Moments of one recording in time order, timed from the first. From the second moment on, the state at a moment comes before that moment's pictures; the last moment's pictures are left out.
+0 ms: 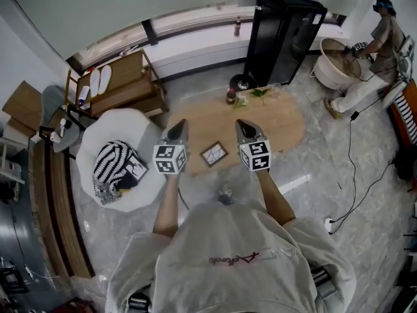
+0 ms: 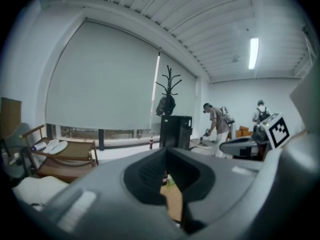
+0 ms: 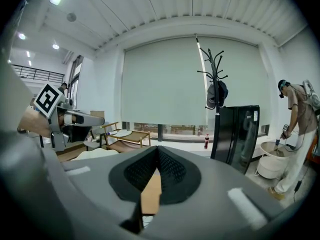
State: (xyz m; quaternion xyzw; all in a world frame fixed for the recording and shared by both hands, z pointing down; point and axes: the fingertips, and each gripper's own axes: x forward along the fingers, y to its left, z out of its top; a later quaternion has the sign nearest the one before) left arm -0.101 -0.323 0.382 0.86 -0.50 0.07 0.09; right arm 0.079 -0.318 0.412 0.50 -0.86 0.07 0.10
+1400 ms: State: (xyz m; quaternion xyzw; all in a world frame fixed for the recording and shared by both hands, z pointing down) left arm -0.107 -0.411 0.449 0.83 -0.53 0.10 0.14; right arm 0.076 -0.436 0.470 0.46 -0.87 0.11 0.14
